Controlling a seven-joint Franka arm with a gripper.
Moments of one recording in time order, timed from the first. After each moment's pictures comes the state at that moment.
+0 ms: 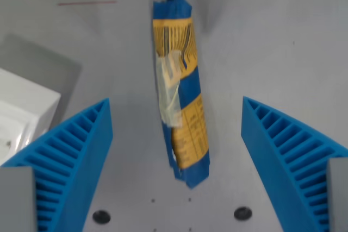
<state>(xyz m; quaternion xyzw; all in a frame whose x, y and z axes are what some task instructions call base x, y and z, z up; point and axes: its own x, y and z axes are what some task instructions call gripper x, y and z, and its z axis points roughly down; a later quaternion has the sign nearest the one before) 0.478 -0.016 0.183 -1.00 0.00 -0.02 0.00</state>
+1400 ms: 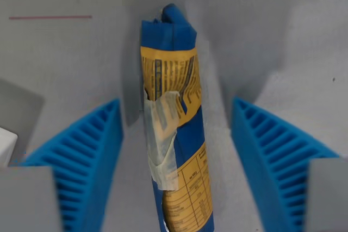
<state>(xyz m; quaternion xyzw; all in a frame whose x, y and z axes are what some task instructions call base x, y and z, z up) 0.480 -0.019 0.111 -1.00 -0.01 -0.01 0.01</state>
